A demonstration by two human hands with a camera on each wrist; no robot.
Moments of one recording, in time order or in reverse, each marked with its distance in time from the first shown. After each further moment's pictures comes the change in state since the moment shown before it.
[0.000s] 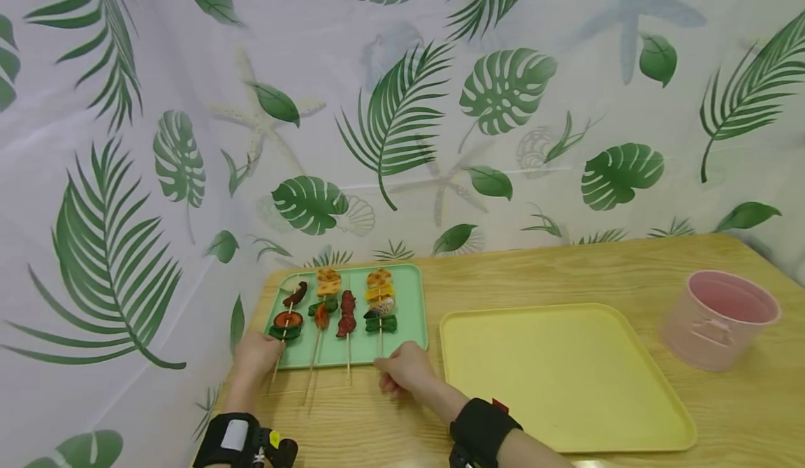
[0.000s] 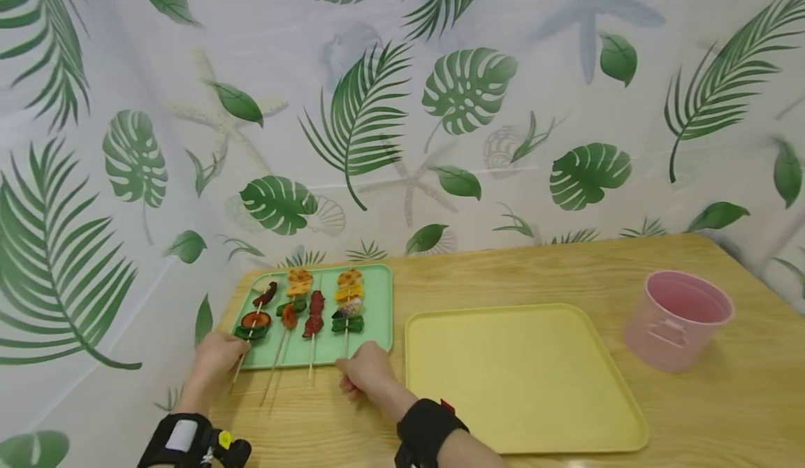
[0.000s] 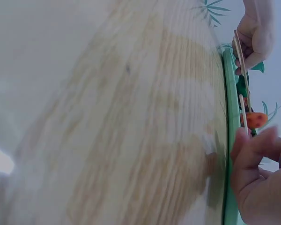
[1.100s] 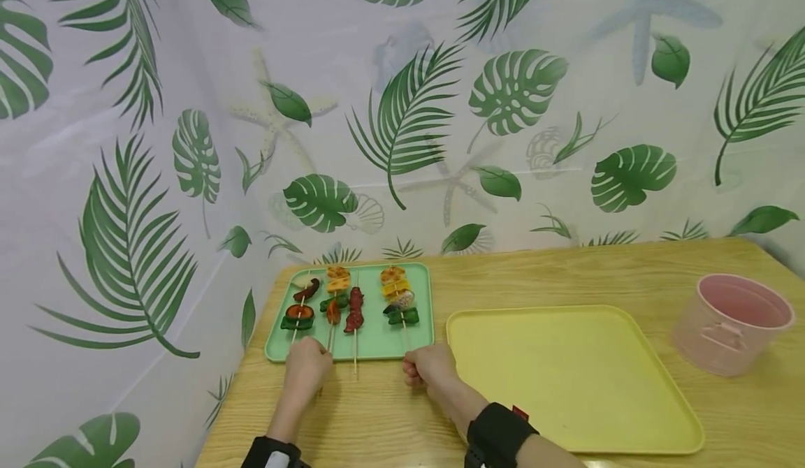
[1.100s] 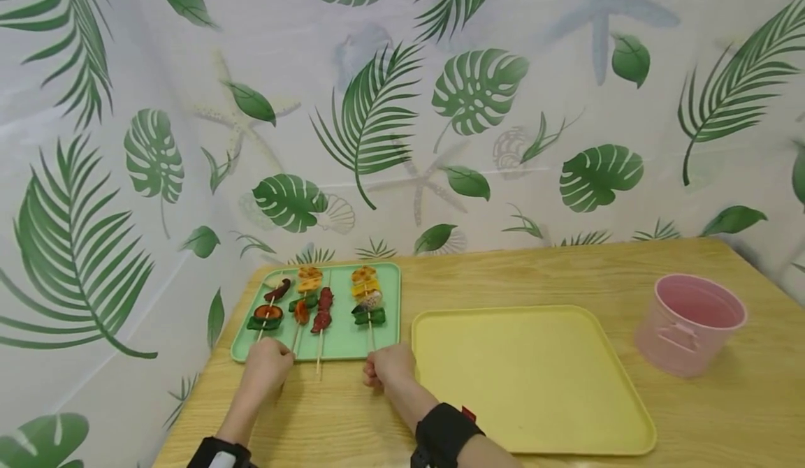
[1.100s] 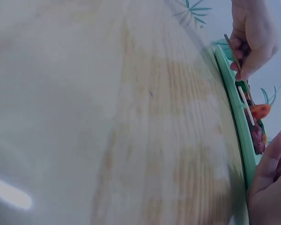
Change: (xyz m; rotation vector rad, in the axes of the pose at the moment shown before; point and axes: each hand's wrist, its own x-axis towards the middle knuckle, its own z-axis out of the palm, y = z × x) left_hand -0.054 0.051 0.039 0.069 0.032 0.205; right_hand 0.002 0.014 -0.008 0.417 0.195 0.153
